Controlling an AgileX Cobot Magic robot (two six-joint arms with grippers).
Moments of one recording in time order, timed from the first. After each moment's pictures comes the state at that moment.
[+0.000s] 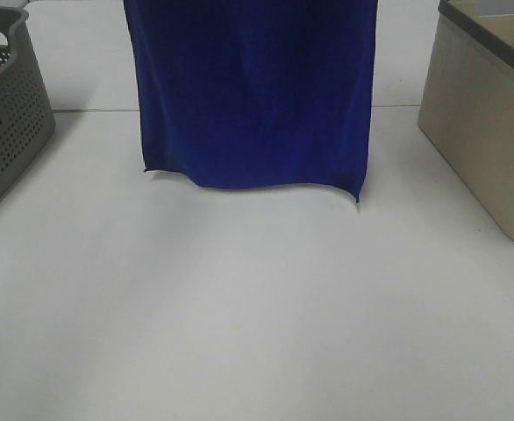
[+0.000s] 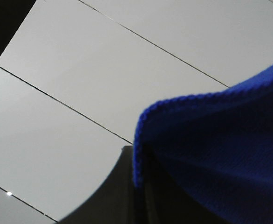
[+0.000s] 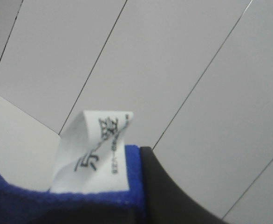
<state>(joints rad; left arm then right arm) -0.38 1.69 -1.81 1.18 0.00 -0.15 0.49 1.66 -1.89 -0.61 0.29 0.09</state>
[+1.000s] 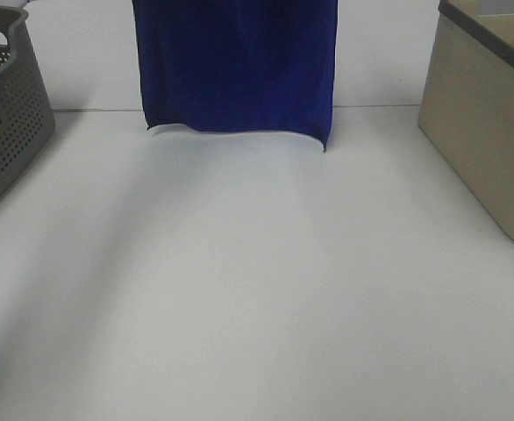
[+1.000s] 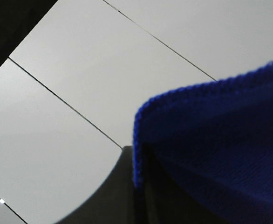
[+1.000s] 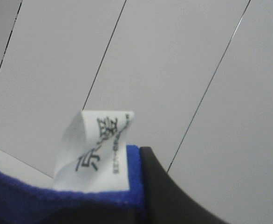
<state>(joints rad) -0.28 2.14 -2.37 1.08 -0.11 -0.17 0.35 1.93 -2.07 -0.60 0.01 0.23</state>
